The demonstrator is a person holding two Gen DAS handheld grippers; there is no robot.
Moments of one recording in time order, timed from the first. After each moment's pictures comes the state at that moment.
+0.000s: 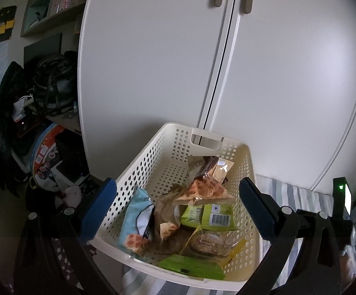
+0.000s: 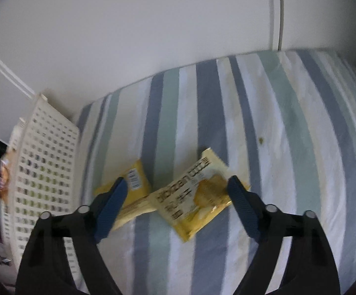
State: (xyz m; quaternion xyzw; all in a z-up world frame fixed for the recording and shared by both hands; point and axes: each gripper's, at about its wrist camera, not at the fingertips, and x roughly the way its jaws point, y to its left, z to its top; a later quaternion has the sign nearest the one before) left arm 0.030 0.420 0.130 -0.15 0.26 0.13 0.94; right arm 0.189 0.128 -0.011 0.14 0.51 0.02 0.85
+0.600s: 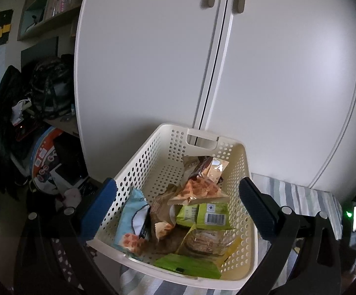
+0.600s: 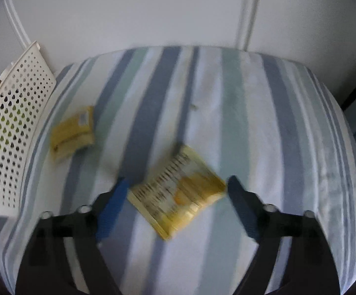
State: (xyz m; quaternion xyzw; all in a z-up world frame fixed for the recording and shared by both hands) left arm 0.031 0.414 0.135 -0.14 0.26 0.12 0.95; right arm 0.116 0.094 -0.022 0.02 0.52 0.01 0.85
